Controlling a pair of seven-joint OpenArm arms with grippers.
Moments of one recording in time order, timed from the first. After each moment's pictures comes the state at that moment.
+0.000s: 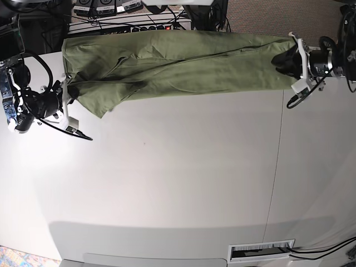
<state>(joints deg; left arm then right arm) 25.4 -44.5 -4.6 104.4 -57.7 -43.3 53.4 8.7 52.0 -16.4 86.7 53.8 39.5 -78.2</state>
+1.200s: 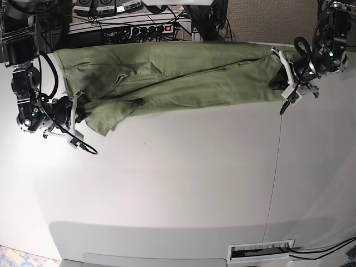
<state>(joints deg) 21.6 -30.7 -4.6 95.8 -25.7 -39.1 31.3 10.4 42.5 -15.2 75.0 27.9 39.9 -51.9</state>
